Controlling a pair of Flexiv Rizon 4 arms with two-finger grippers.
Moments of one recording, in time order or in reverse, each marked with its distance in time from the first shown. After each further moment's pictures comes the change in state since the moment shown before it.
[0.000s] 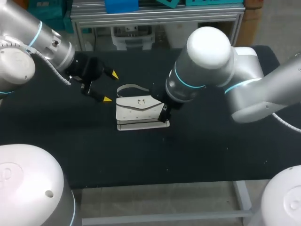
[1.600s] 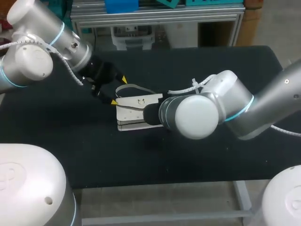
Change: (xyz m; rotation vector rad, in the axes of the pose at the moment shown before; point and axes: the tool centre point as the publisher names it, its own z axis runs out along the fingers) left arm -0.008 0.007 0.045 -0.062 0.085 0.067; right arm -0.004 0.015 0.029 -0.035 -0.341 -0.586
